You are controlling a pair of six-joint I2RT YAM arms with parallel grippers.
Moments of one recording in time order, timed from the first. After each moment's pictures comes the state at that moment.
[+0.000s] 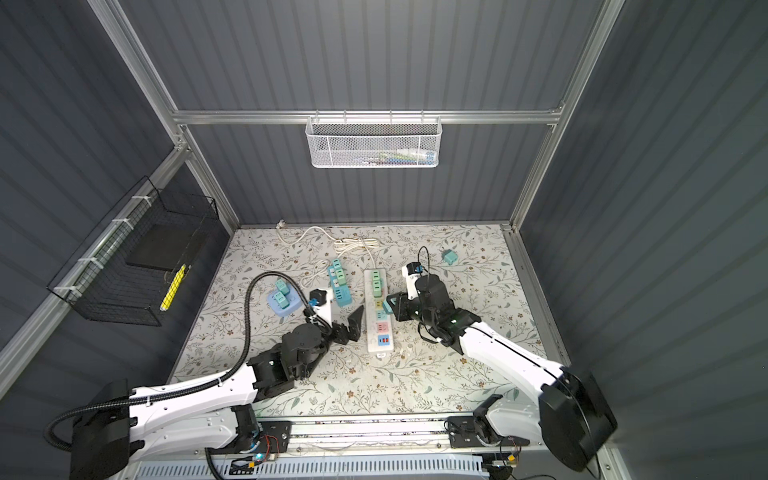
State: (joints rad) left arm -1.03 1.04 0.50 0.26 -0.66 -0.46; right arm 0.63 1.28 0.73 -0.01 -0.09 0.48
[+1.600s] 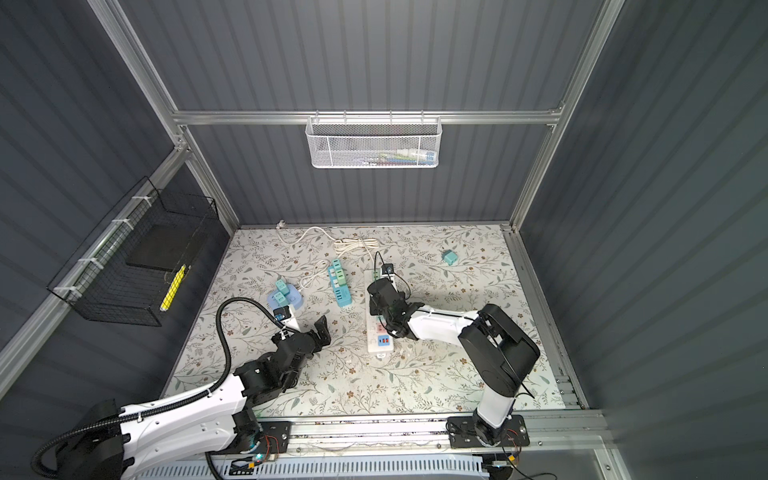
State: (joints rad) left arm -0.95 0.95 0.35 0.01 -0.78 -0.78; right arm 0.79 1.73 0.94 0.11 0.39 0.51
